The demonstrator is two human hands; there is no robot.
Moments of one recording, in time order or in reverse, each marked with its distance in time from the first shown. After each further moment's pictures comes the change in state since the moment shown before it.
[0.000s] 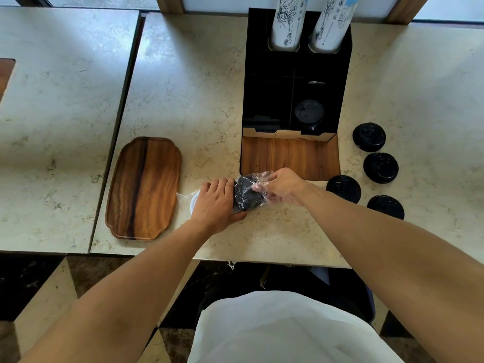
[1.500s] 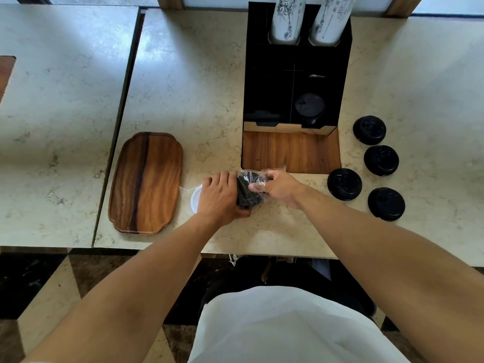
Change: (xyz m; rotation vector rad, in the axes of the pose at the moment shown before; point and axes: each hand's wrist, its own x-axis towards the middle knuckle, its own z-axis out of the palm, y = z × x) left_hand 0.002 0.007 0.004 -0.043 0.029 -0.055; right_hand -0.010 0.018 0.018 0.115 -0.100 -0.152
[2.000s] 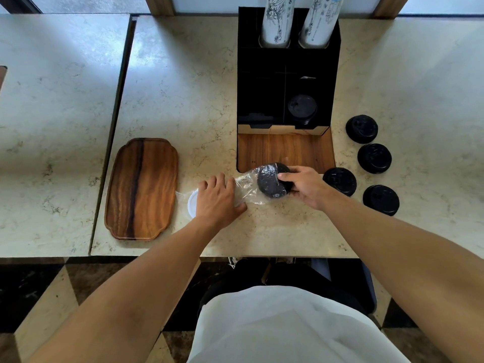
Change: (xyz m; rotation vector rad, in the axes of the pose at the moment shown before) left_hand 0.004 0.004 0.002 0.119 -0.024 -0.028; right_hand -0.001 0.024 -0.057 0.356 0.168 0.039
